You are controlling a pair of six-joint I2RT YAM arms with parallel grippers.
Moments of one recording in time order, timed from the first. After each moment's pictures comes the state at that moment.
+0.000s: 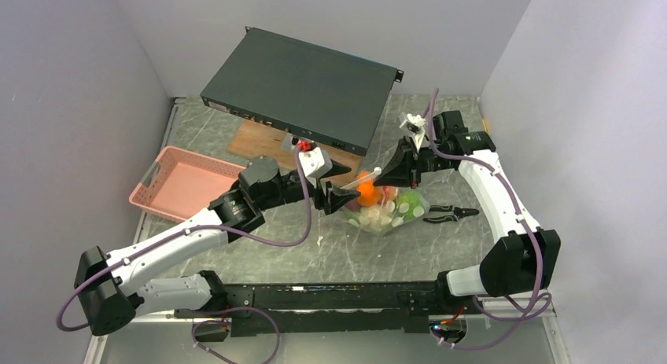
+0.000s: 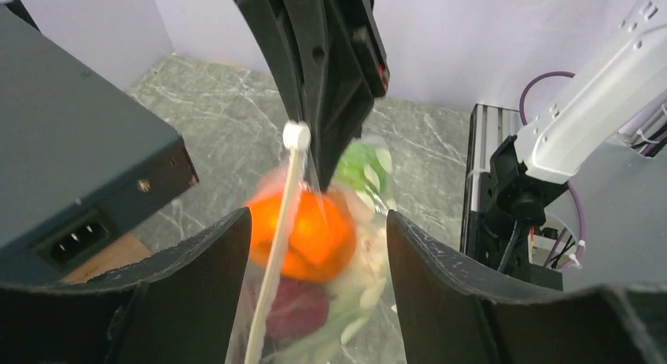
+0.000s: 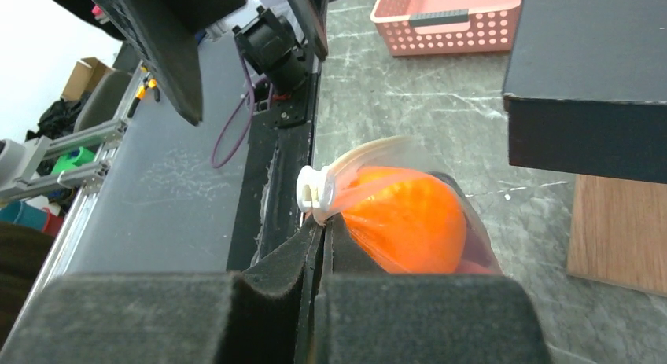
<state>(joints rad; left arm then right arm) -0.92 1.10 0.88 0.25 0.35 -0.04 0.14 1.37 1.27 -1.07 -1.44 -0.79</state>
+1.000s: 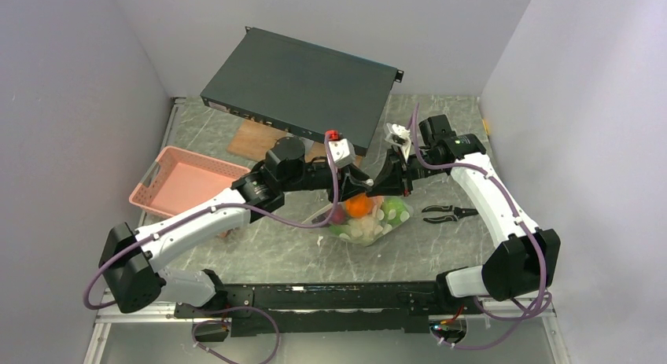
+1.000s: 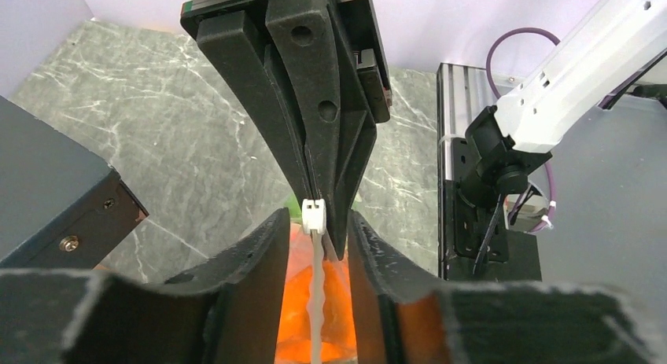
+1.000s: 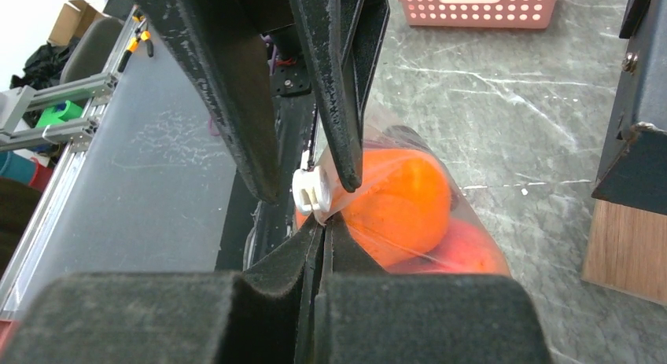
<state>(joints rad) -0.89 1.31 1.08 0.13 0.52 0.00 0.24 1.36 1.25 -1.08 -1.34 -0.85</state>
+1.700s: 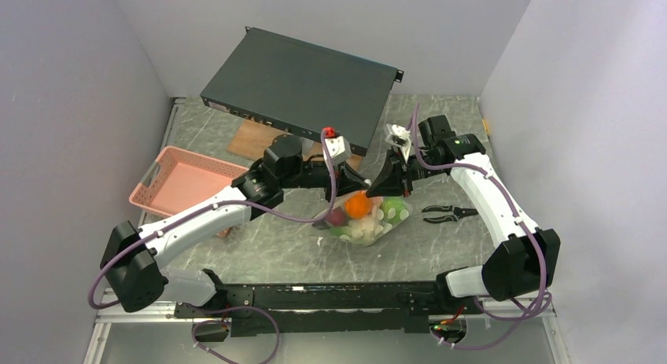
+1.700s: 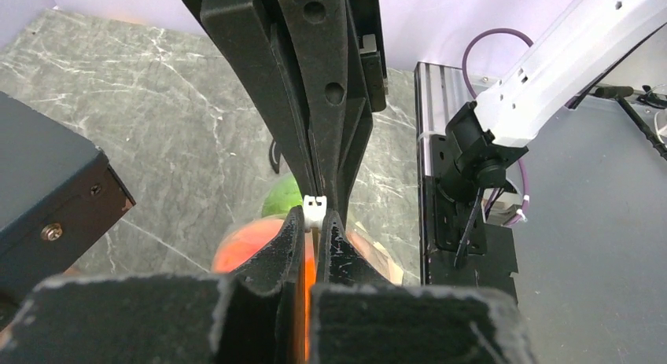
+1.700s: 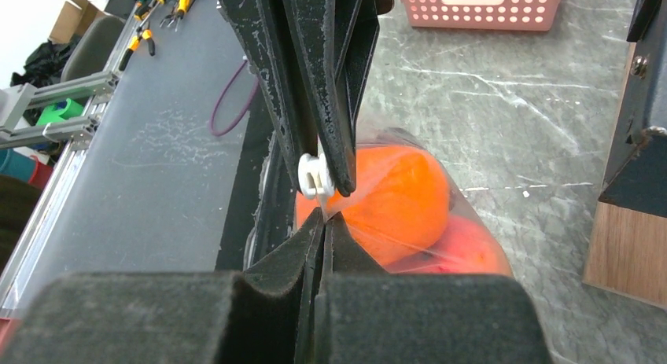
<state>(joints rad) -0.84 1.33 1.07 0.16 0.62 -0.05 0.24 1.36 1.25 -1.10 -1.34 -0.86</state>
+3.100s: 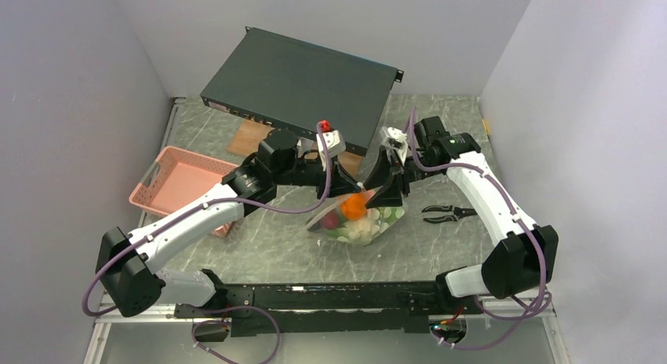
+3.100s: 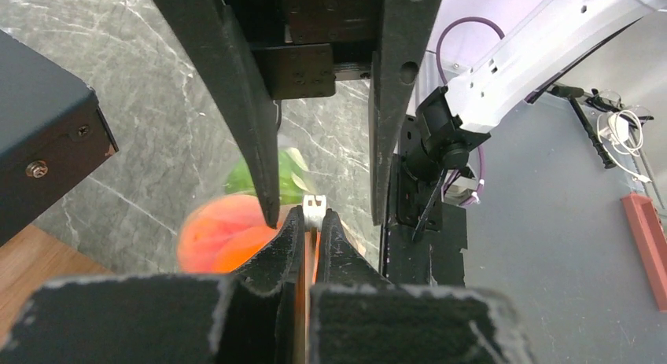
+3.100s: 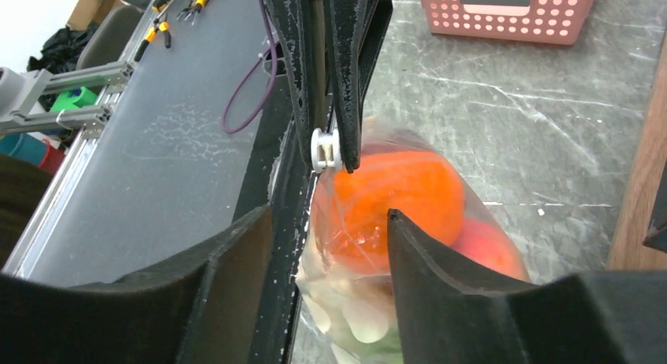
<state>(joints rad) -0.80 1.29 1.10 0.00 0.68 -0.13 0.28 1.37 1.25 -1.12 -1.37 -0.91</state>
